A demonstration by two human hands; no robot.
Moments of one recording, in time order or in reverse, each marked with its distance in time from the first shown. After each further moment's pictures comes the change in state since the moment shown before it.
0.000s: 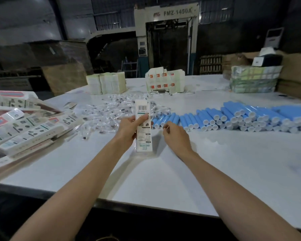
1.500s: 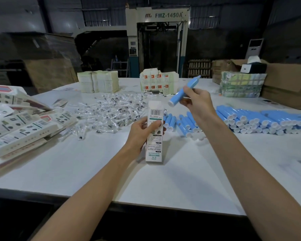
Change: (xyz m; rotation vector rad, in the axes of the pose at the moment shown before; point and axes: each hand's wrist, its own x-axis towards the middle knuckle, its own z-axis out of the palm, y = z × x) left_hand -0.020 -0.023 0.018 -0.067 -0.220 0.175; right_hand 0.050 -0.053 -0.109 0.971 0.133 0.216
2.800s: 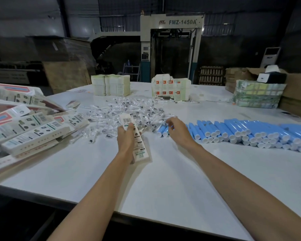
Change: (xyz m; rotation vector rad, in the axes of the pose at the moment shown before) left_hand 0.014 0.004 -0.058 0.052 0.650 -0.101; right_hand 0.035 0.133 0.044 -0.924 -0.290 -0.264
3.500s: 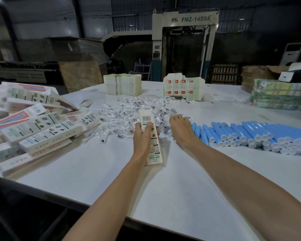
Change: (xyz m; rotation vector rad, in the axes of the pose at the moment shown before) left_hand -0.009 -0.002 0.008 0.023 -0.129 0.158; right_hand 0.038 -0.011 0.037 -0.730 0.020 -0.294
